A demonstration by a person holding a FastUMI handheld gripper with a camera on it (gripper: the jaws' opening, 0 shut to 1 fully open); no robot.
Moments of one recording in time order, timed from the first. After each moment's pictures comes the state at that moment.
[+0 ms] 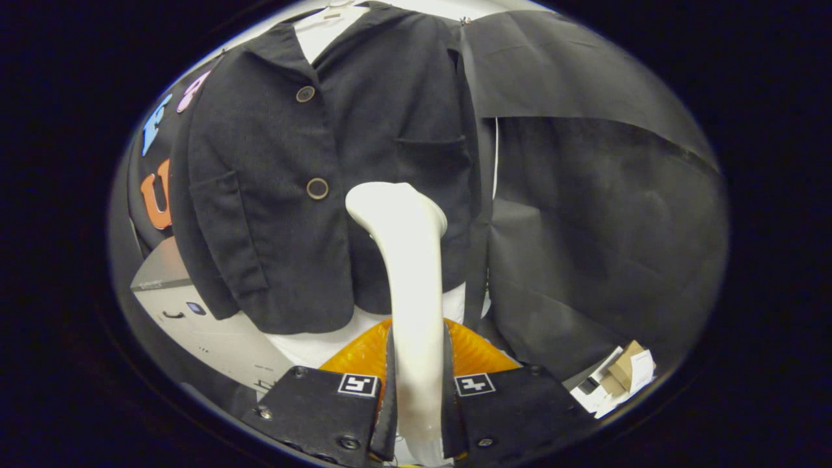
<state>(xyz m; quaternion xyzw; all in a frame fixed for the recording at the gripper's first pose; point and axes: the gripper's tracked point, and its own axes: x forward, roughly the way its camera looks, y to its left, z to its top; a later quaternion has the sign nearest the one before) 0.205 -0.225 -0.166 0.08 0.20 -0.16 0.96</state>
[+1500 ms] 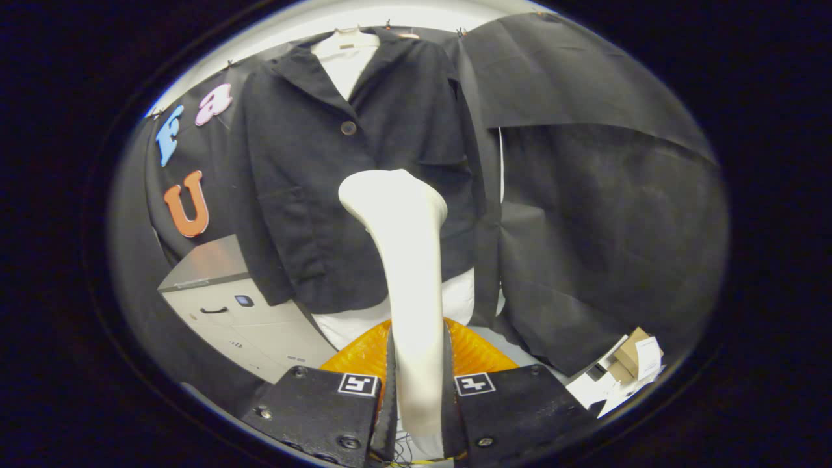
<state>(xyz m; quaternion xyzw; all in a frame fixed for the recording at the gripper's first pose) 0.107 -0.168 -0.113 0.09 0.15 -0.13 0.98</state>
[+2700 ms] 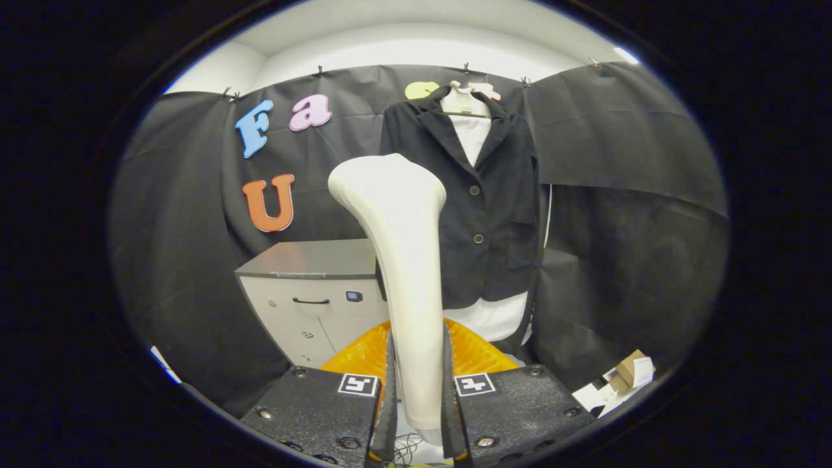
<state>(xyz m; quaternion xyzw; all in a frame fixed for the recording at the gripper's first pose) -0.020 0.010 -0.072 0.02 0.09 -0.03 1.00</state>
